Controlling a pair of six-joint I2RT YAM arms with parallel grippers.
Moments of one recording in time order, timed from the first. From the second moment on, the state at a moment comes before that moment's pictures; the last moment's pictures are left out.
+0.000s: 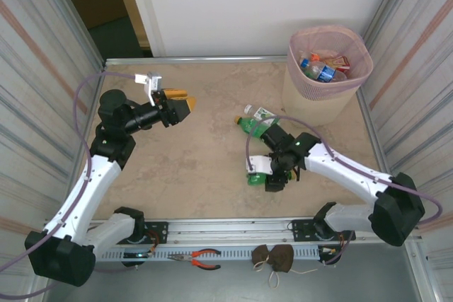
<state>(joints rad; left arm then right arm) -0.25 0.98 0.90 0.07 0.78 -0.48 0.73 1.23 0.89 -0.95 -0.21 -0.79</state>
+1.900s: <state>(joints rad) -0.25 1.05 0.95 0.06 0.74 -0.51 -0.13 1.71 1.80 -0.44 -0.23 -0.35</state>
